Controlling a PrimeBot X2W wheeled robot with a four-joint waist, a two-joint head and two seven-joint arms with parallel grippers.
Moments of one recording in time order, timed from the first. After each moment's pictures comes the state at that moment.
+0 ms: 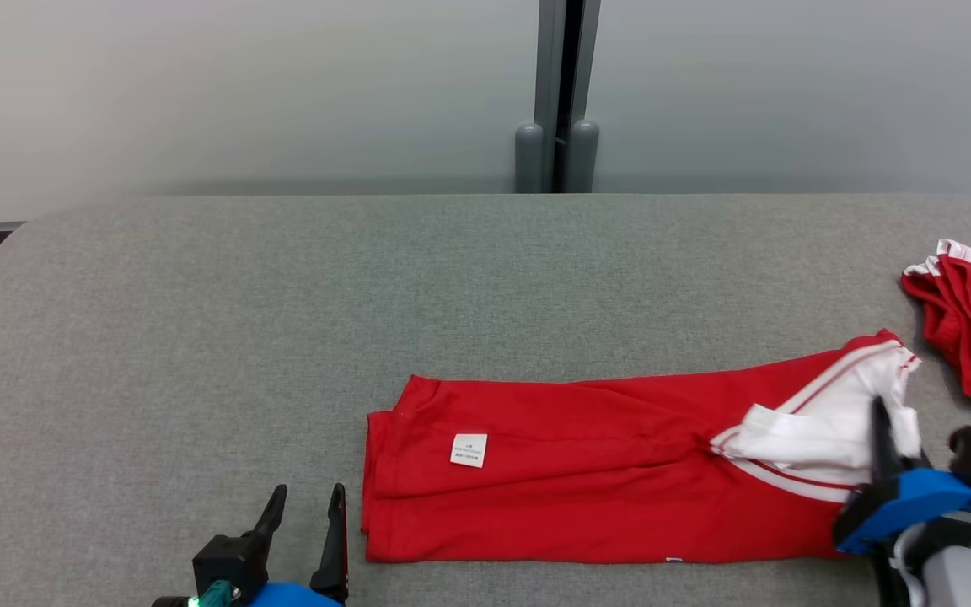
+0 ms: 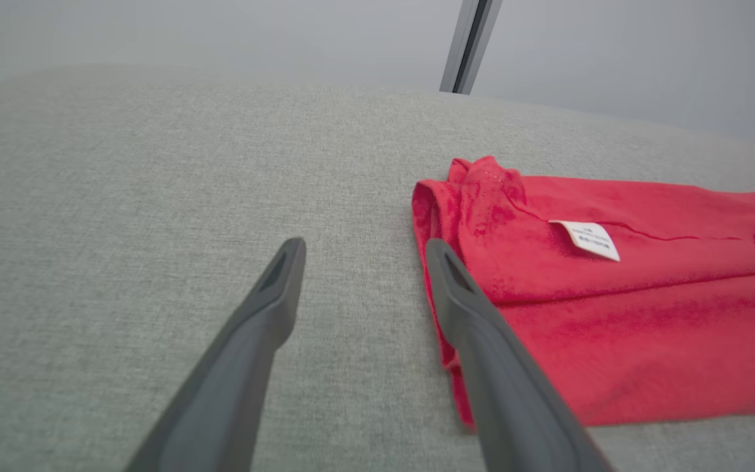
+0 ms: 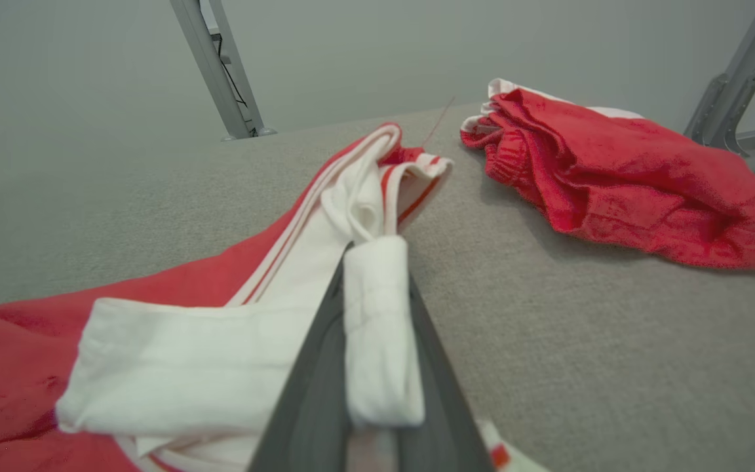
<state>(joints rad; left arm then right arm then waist) -0.06 0.05 -0.16 0.54 -0.22 -0.09 -0.26 -0.32 -0.13 -0.24 0.78 0.13 0.13 -0.26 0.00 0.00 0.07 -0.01</state>
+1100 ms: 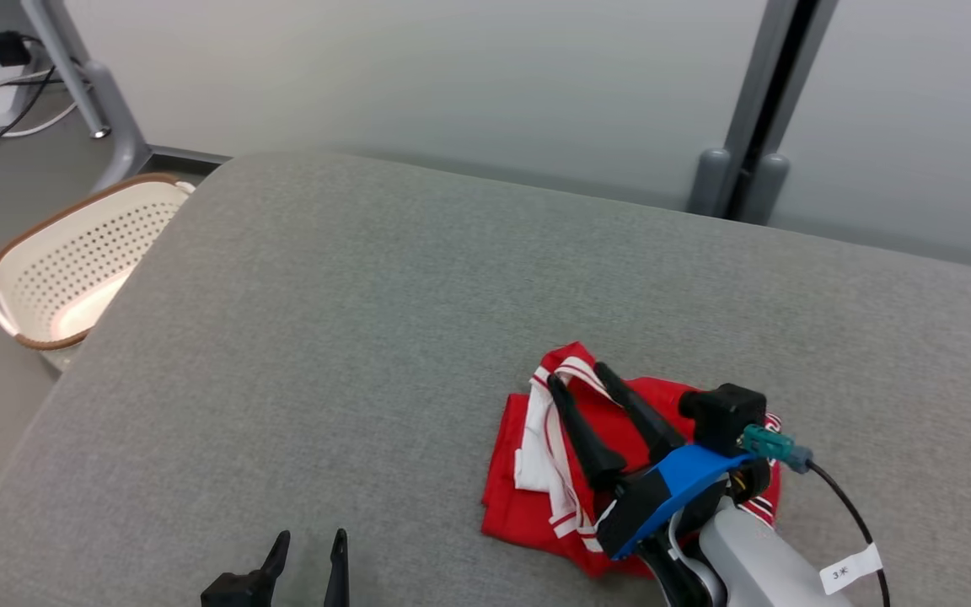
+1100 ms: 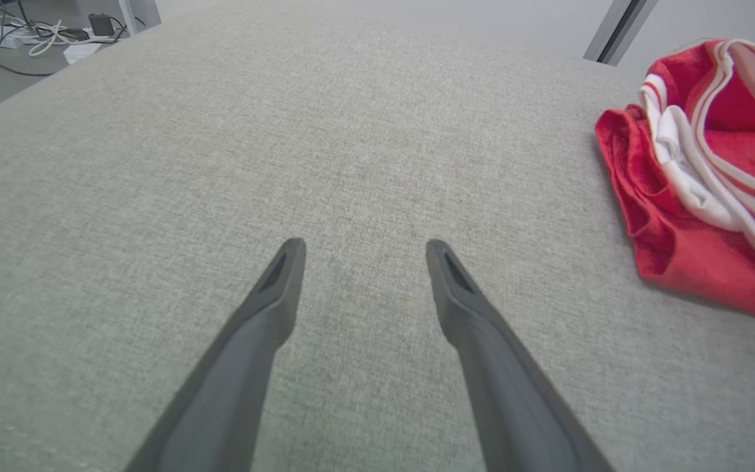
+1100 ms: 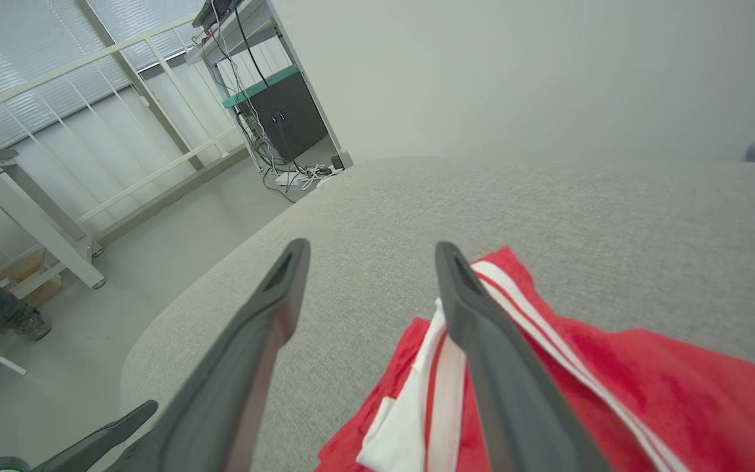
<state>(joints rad) -0.01 0.05 -0.18 0.59 -0.24 -0.08 -0.26 -0.42 -0.05 0.53 0.62 0.60 0.13 -0.26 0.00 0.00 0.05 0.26</state>
